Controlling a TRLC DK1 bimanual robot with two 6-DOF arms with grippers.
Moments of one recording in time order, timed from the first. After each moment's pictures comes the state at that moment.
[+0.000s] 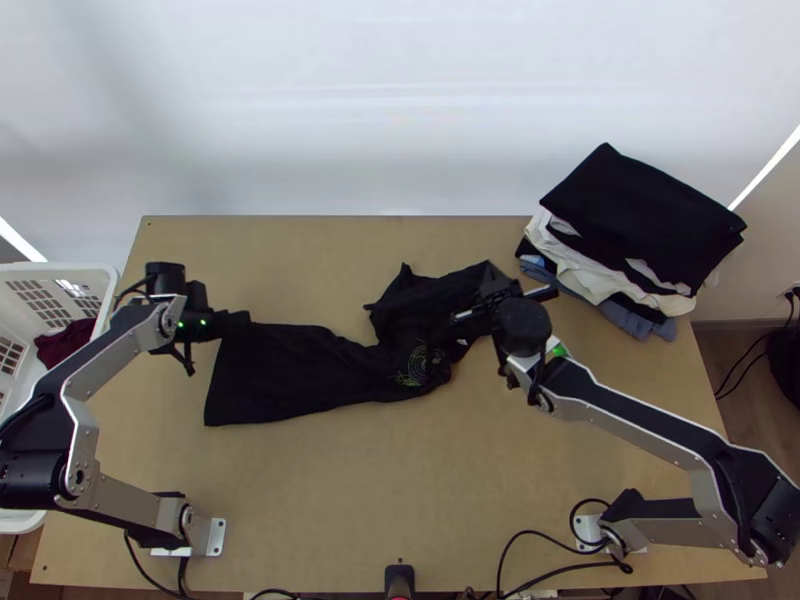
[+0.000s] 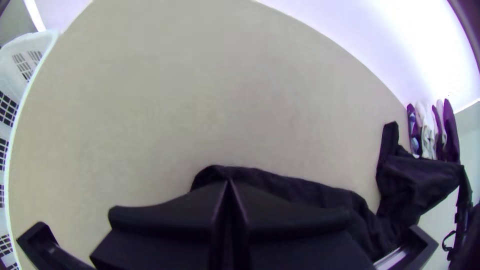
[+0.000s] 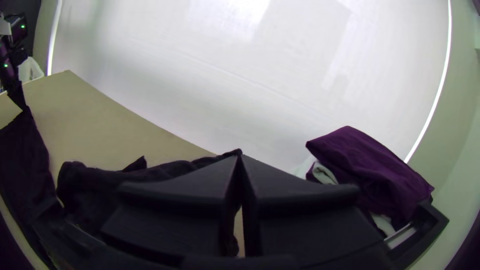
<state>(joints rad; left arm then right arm) 0.11 1.59 1.01 -0.41 0.20 -0.18 0.69 1.44 0.83 0.47 0.61 -0.26</state>
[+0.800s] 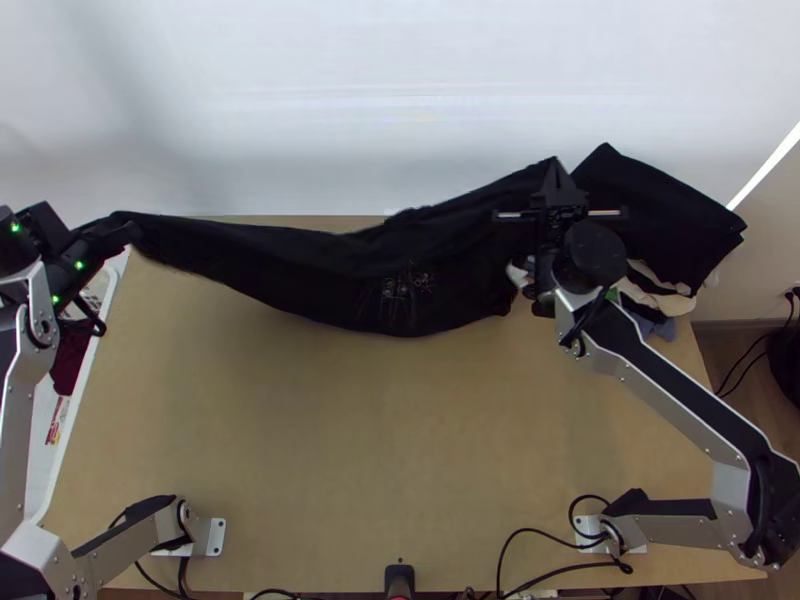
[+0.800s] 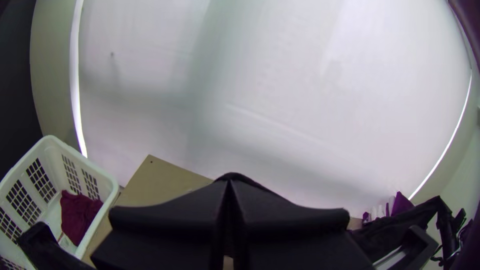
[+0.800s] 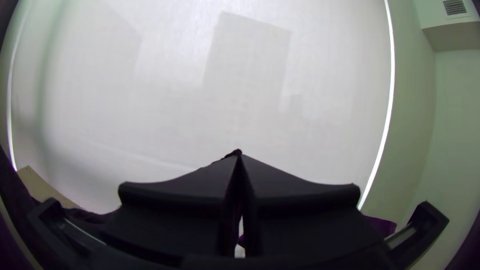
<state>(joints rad) 0.27 1.18 1.28 -0.44 0.20 -0.25 0.55 1.43 1.16 0.49 0.65 -0.29</state>
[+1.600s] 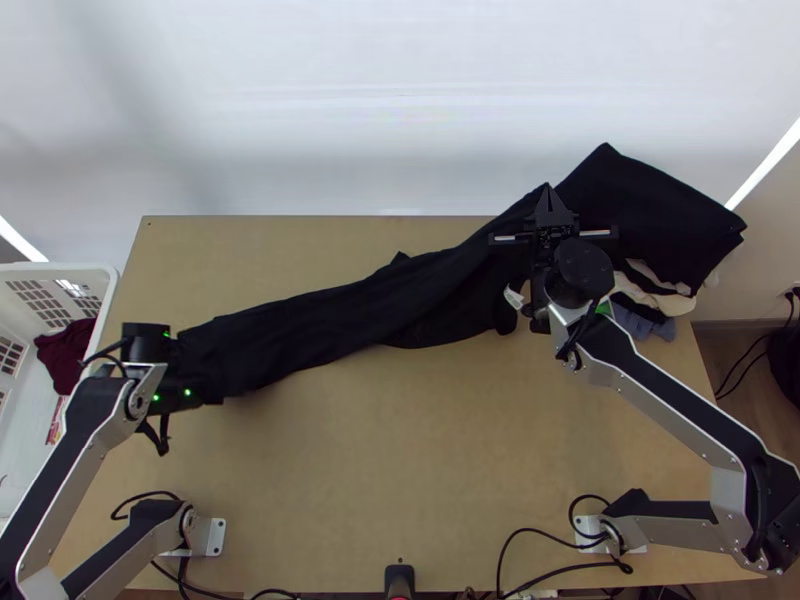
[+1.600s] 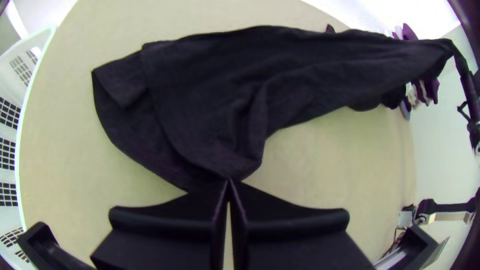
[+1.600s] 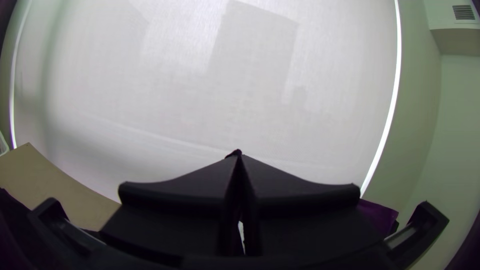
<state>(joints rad) -0.01 1.01 0.75 -0.81 0.24 -0.07 0.55 1.41 1.07 0.48 0.66 -0.29</state>
